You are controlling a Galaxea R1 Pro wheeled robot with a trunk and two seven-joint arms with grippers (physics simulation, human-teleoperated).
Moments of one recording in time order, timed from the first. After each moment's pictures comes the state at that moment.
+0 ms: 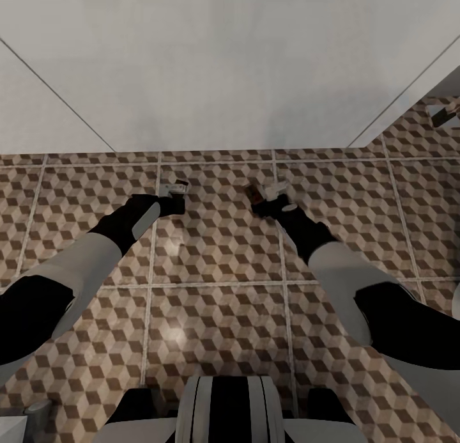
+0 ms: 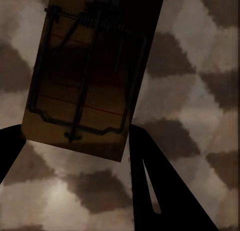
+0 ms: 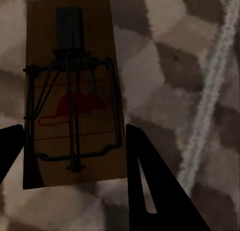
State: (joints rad) left arm -1.39 0.06 -0.52 -0.49 0.55 0.49 0.04; right arm -1.35 0.12 0.25 -0.38 0.12 0.21 0.01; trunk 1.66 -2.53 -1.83
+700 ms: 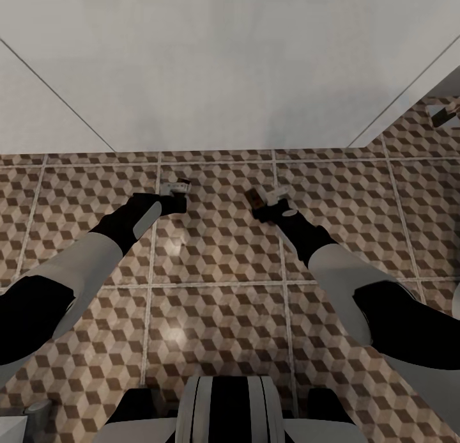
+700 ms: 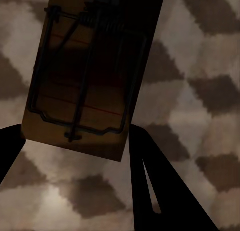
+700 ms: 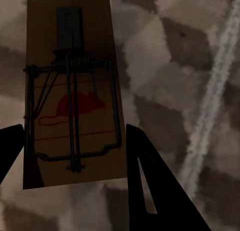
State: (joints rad) left arm -1.39 0.06 -0.52 -0.50 0.55 0.49 0.03; right arm -1.35 0.12 0.25 -0.32 0.12 0.16 0.01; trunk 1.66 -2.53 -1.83
